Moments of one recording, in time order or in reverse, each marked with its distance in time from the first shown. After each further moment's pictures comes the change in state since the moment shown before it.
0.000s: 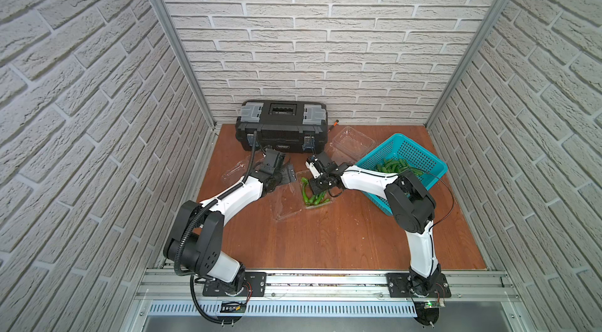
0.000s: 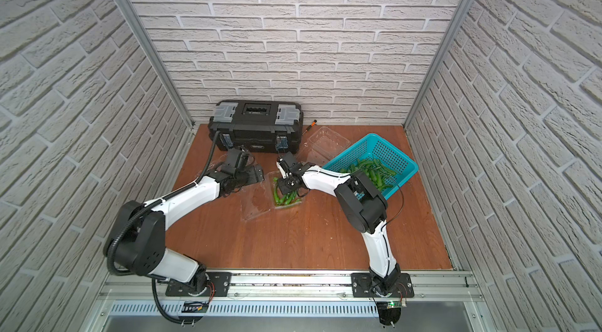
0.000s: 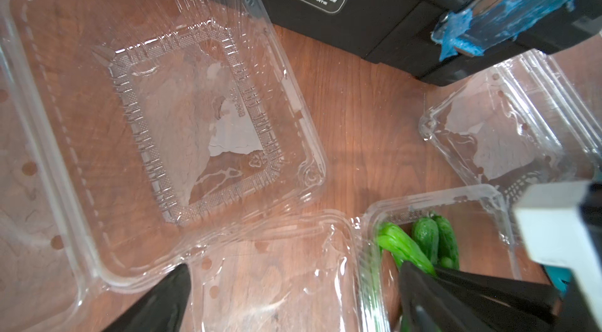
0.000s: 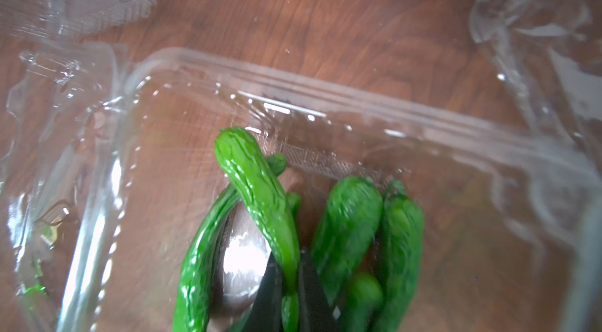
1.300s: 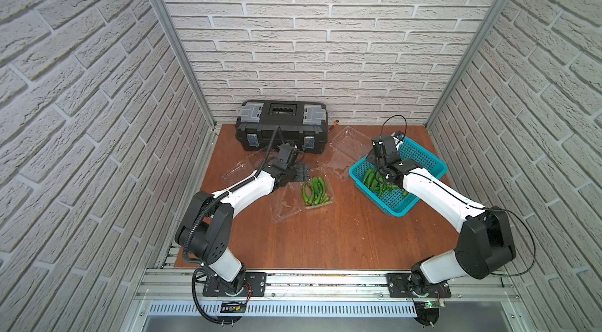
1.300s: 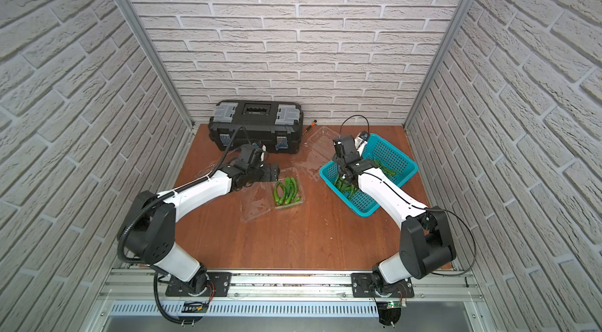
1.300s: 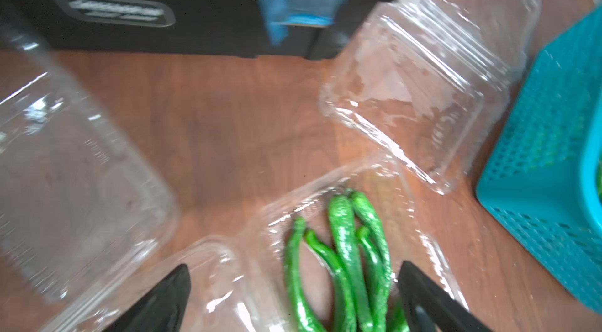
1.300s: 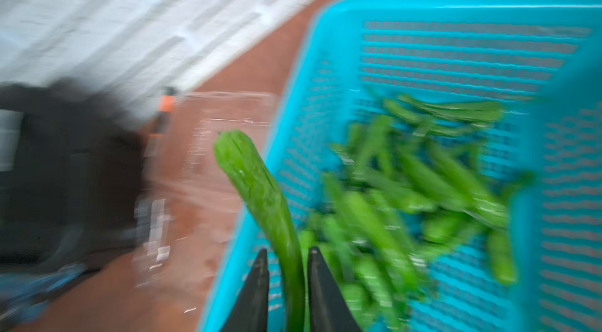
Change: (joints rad) left arm -0.159 0.143 0.182 -0.008 0.100 0.222; right arm -0.386 -0.528 -0.312 -0.055 0.578 0.639
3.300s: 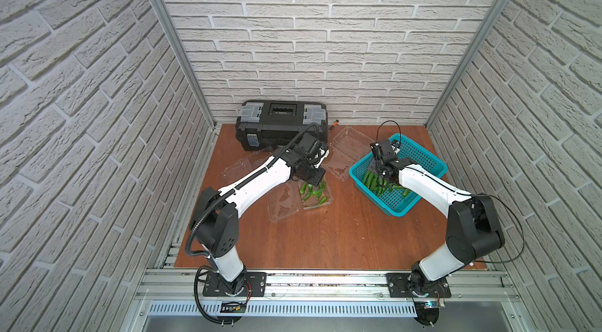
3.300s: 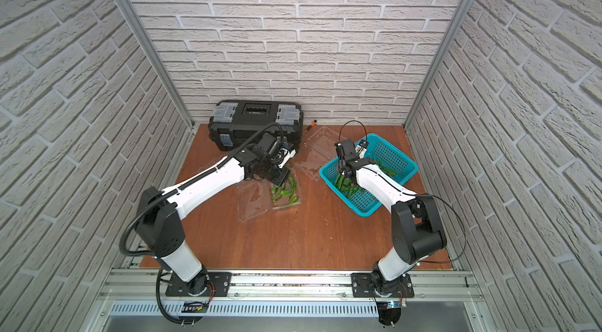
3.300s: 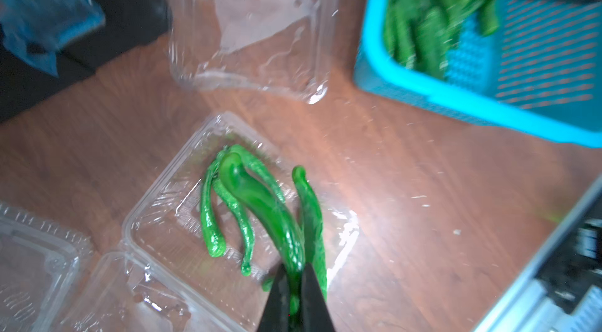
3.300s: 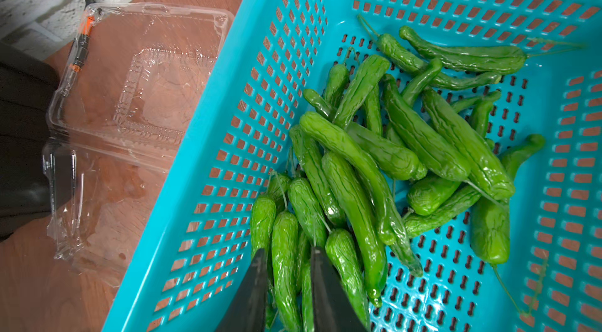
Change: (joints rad) left arm -0.104 0.013 0.360 -0.465 0.210 0.273; right arm -0.008 0.102 0.028 -0.031 -0.143 -0.113
